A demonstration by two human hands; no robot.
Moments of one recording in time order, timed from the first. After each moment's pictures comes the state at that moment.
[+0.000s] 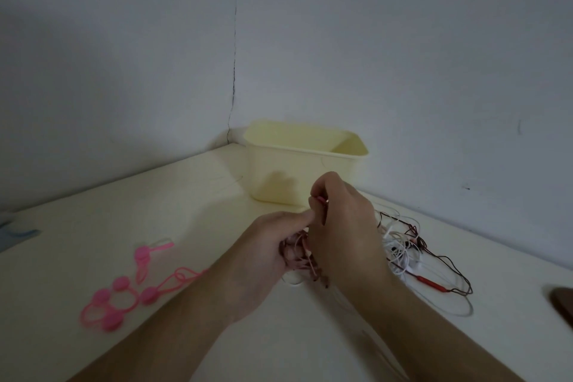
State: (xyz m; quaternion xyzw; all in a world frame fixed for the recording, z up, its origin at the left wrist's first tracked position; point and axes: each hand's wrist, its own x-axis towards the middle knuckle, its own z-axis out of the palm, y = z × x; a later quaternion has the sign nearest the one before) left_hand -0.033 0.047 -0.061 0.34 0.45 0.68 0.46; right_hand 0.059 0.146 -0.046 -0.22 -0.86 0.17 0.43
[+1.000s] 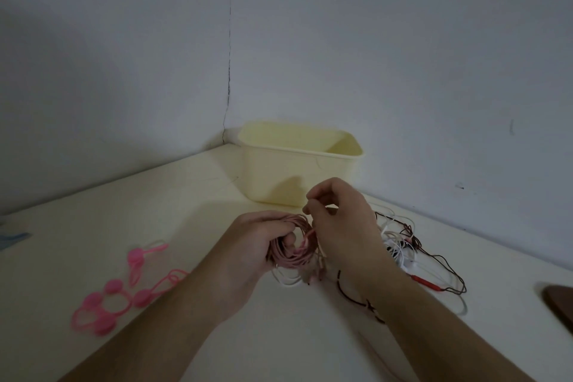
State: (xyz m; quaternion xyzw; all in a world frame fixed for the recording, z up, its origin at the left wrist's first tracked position) left_hand -0.044 0.051 -0.068 0.27 0.55 0.70 0.38; right_hand 0.060 0.167 -0.045 -0.28 -0.80 0.39 0.37
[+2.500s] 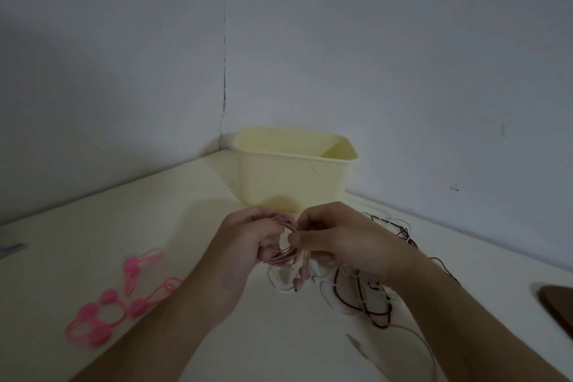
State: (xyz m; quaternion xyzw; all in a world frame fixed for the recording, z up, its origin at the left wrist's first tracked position) left_hand -0.052 0.051 -0.066 0.32 0.52 0.72 0.32; right_hand 0.081 0.181 -0.019 -0.17 -0.84 0.51 0.08
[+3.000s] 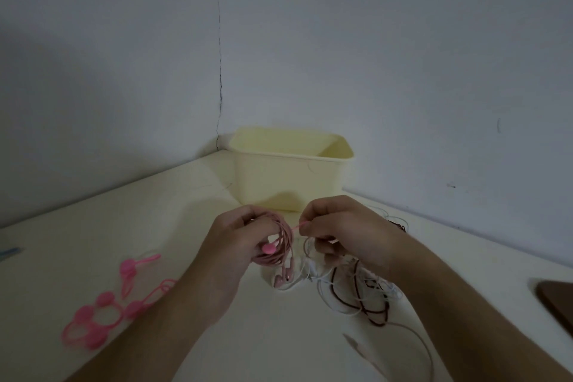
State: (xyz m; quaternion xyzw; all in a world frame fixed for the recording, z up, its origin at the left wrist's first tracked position) left_hand -0.048 0.047 -0.066 0.33 0.53 0.73 0.29; right_hand 0.087 0.182 -0.010 -0.22 -0.79 0.57 0.09
